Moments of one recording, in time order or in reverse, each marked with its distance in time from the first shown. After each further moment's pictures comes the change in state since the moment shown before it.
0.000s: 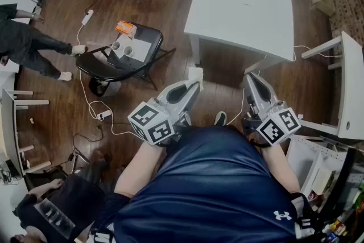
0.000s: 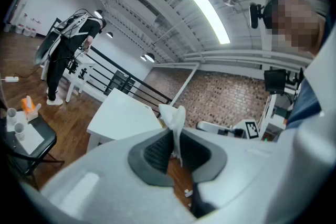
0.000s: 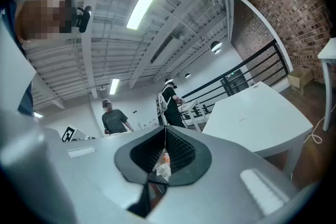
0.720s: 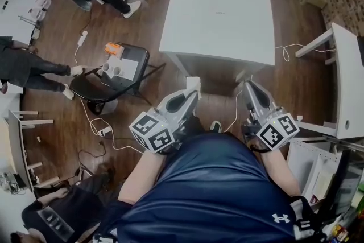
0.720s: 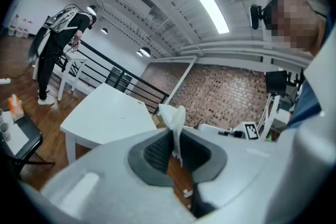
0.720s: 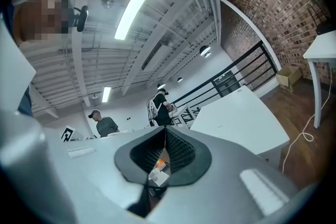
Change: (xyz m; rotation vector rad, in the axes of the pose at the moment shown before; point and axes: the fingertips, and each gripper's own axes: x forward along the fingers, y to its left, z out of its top) left arm 0.106 -0.042 -0.024 0.020 0.047 -0.005; right arm -0.054 -0.111 0.035 0.066 -0.042 -0.047
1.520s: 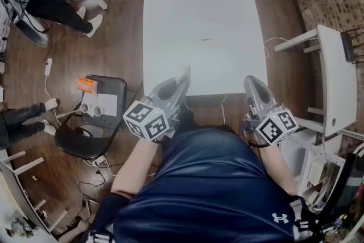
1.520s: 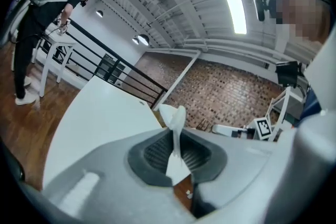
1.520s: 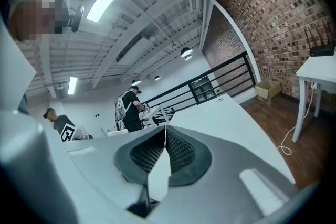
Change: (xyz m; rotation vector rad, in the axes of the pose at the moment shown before) left arm 0.144 0.184 0.091 -0.058 0.099 -0.113; right arm 0.153 -0.098 0.059 -0.049 0.021 -0.304
